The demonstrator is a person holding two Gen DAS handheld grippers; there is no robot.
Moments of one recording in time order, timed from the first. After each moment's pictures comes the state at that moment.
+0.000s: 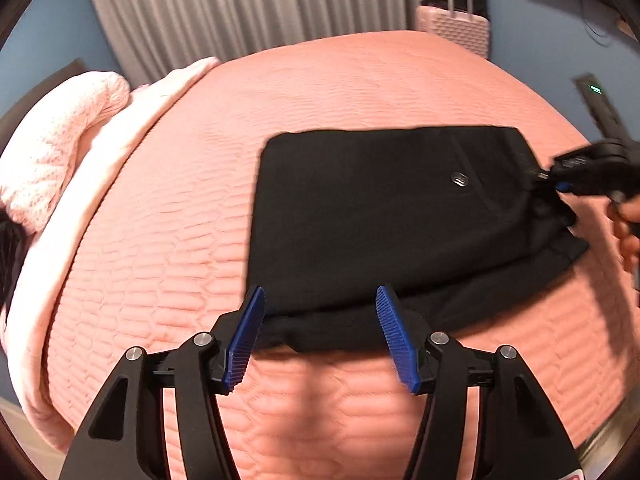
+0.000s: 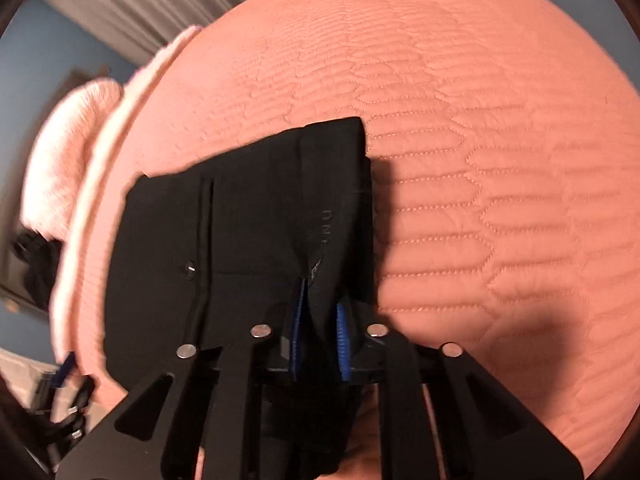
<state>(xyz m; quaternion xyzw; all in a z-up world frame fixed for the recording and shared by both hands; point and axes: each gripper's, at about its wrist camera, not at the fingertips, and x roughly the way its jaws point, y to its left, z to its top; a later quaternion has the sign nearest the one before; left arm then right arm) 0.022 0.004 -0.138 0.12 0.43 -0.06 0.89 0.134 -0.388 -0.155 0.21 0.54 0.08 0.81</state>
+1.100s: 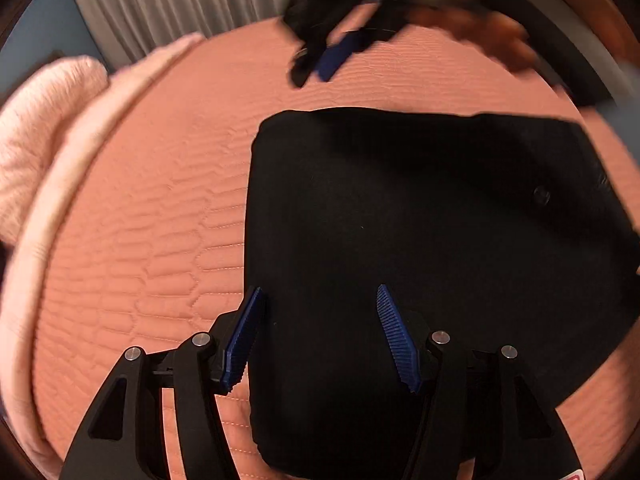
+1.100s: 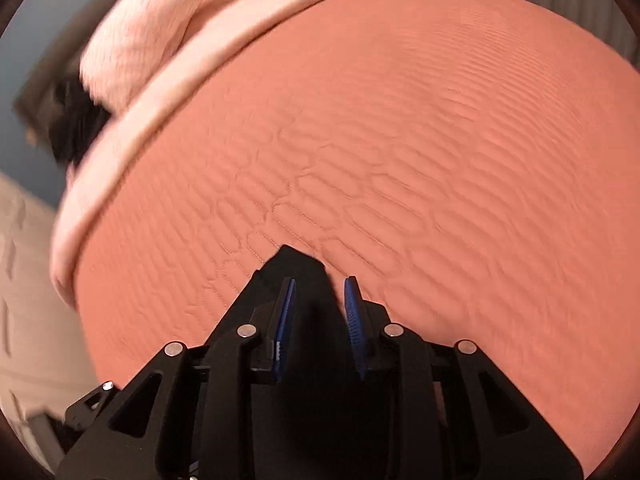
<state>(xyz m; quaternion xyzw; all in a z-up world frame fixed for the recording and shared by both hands) 0.116 -0.002 -0.190 0.14 0.46 -0.07 0.87 0.336 -0.093 -0.107 -0.10 0.56 0.33 0.76</state>
